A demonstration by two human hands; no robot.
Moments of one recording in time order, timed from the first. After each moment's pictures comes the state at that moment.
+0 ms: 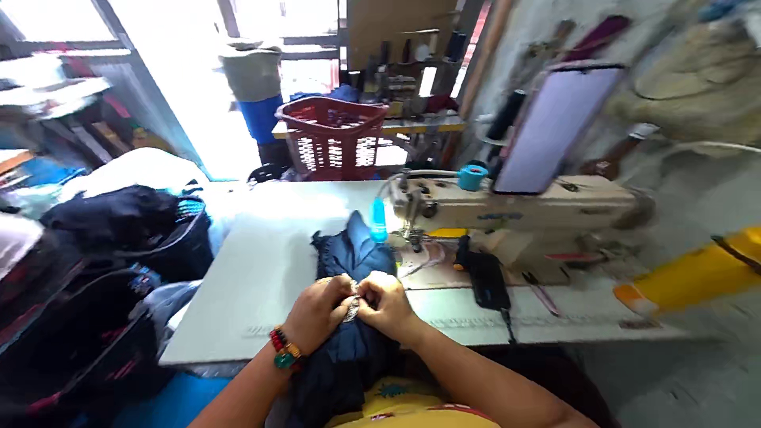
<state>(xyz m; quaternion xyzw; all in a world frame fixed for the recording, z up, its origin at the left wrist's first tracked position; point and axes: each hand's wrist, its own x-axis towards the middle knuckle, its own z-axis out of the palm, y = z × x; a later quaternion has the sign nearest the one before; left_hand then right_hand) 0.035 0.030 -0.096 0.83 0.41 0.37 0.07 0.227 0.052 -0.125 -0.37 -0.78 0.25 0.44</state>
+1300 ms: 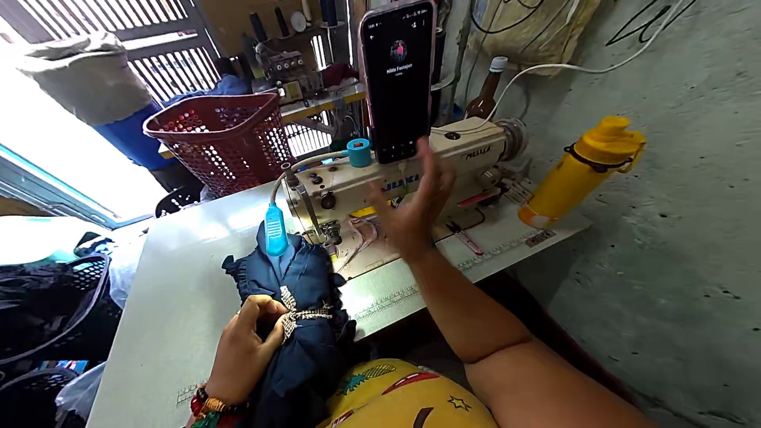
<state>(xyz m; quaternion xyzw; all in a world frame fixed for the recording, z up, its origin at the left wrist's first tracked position) 0.044 0.032 -0.096 0.81 0.44 0.37 0.14 0.354 0.094 -0.040 -0.56 -0.54 -0.14 0.61</state>
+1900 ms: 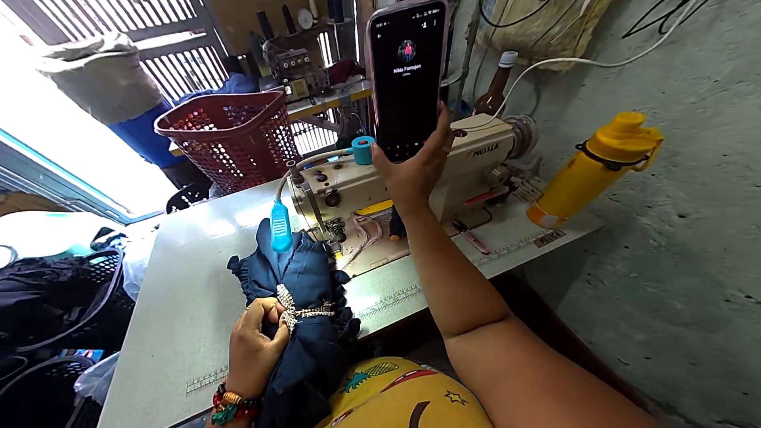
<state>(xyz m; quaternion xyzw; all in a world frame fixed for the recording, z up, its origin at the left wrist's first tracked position) 0.050 0.025 -0.114 0.76 0.49 0.41 0.10 0.368 0.169 -0.028 -0.60 -0.41 -0.18 0.66</state>
